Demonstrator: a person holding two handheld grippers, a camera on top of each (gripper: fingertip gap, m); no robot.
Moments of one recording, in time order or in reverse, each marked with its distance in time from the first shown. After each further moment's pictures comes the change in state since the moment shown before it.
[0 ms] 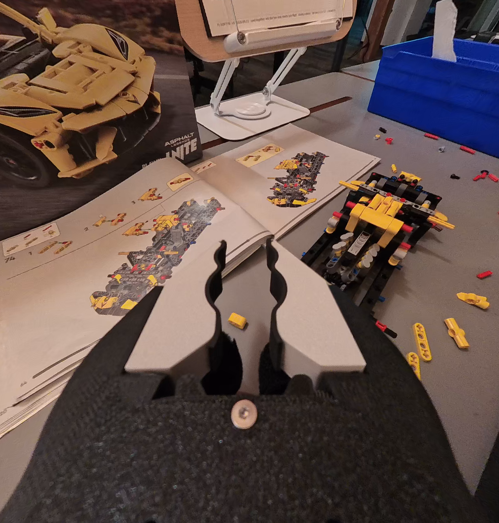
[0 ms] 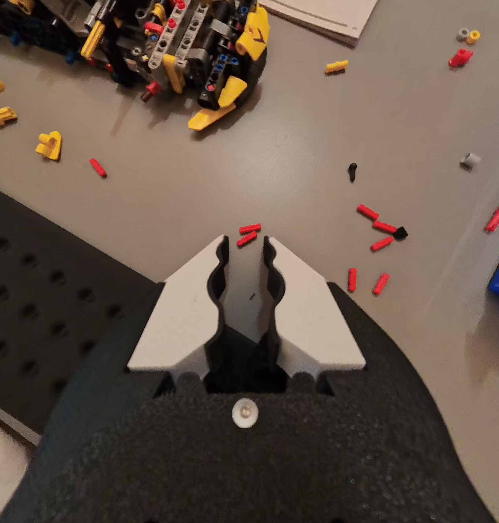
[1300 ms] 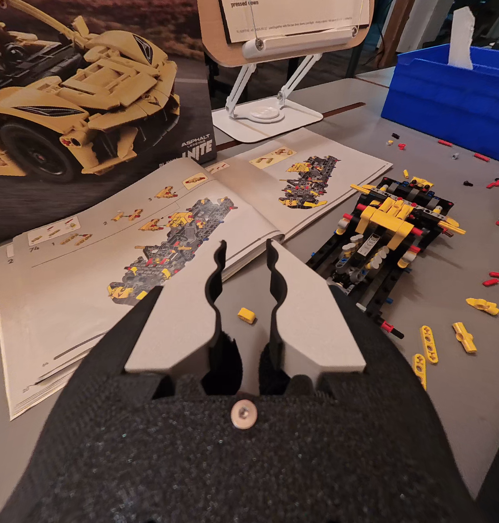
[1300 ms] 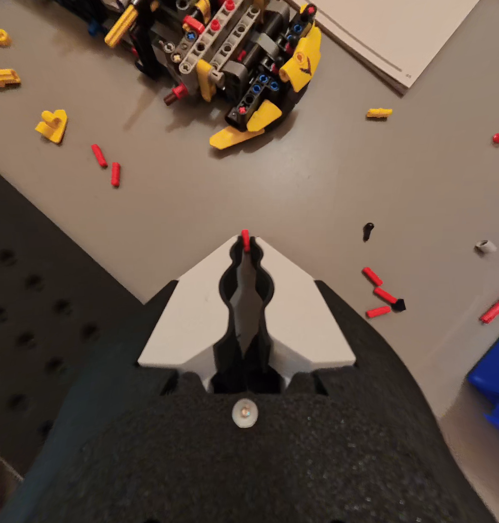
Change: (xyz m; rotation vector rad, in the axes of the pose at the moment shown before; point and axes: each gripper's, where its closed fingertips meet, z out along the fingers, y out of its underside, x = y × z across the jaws) left arm -0.009 -0.001 -0.008 0.014 -0.045 -0.016; right arm -0.005 -0.017 0.022 -0.062 -0.093 -0.206
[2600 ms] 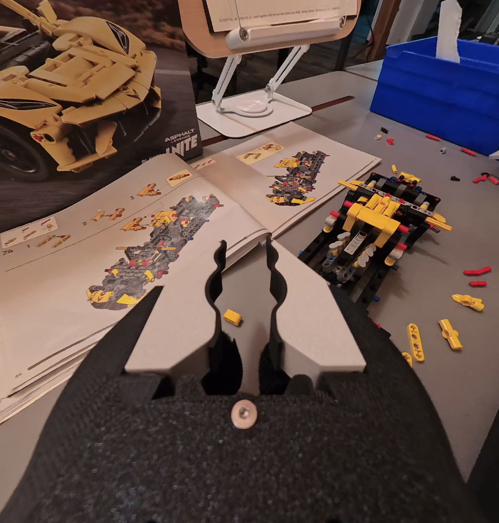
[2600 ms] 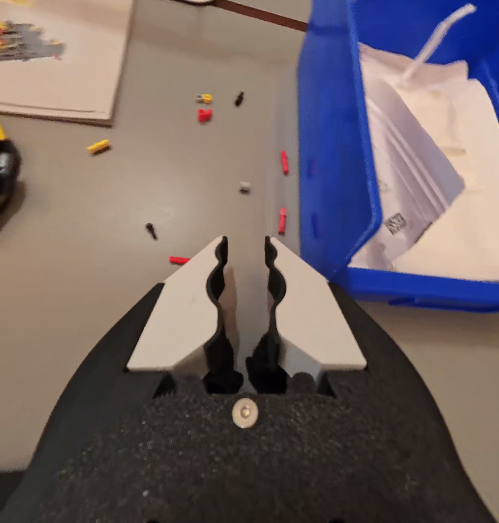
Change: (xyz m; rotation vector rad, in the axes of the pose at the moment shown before) left arm 0.013 0.002 0.006 -0.020 0.032 0.001; right arm 0.134 0.030 -0.046 0.171 0.596 0.440
